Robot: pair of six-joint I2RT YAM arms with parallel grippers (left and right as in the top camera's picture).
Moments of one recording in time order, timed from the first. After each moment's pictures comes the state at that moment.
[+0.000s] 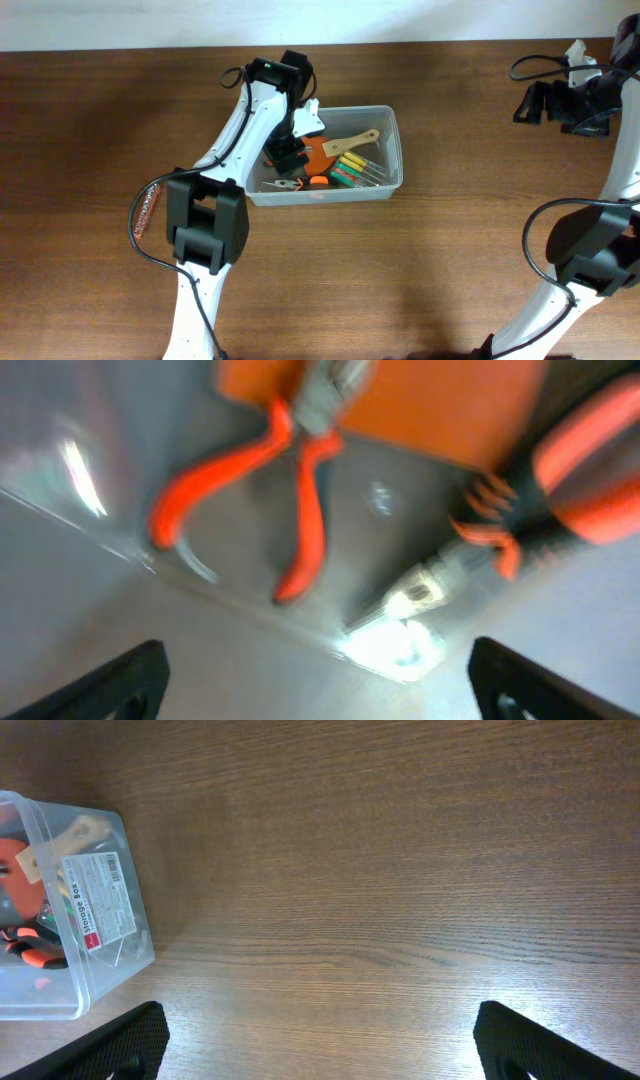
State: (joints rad) left arm -0.37 2.39 2.22 -1.43 -0.11 0.65; right arm -0.39 2.13 2.28 -1.55 -0.29 -0.24
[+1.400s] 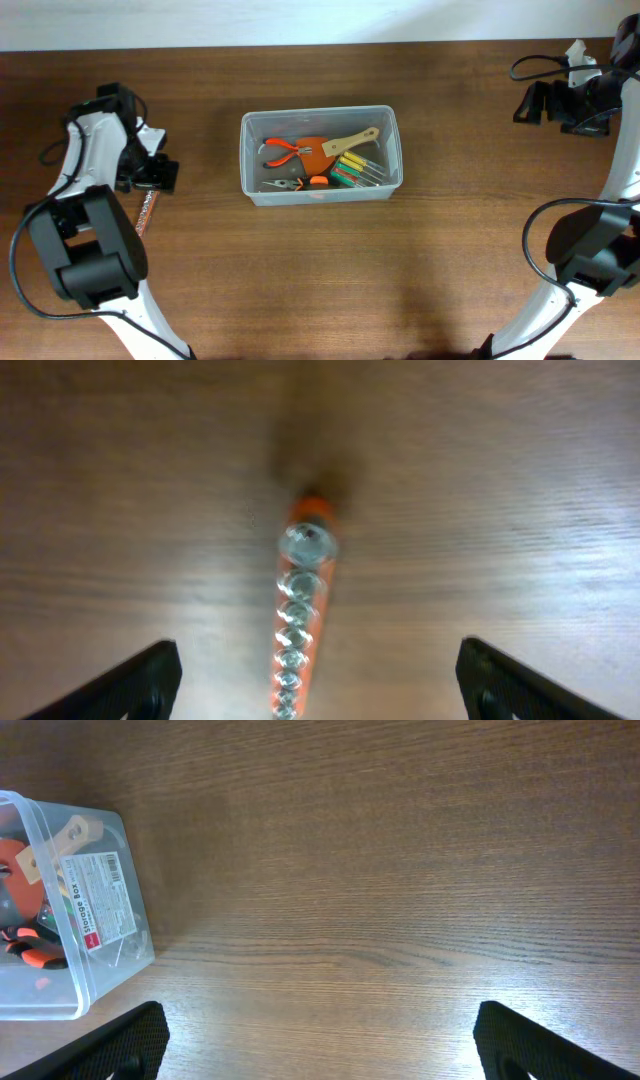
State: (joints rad) left arm 0.25 2.10 1.65 -1.12 -0.11 0.33; right arm -0.39 2.13 2.28 -1.55 -0.29 -0.24
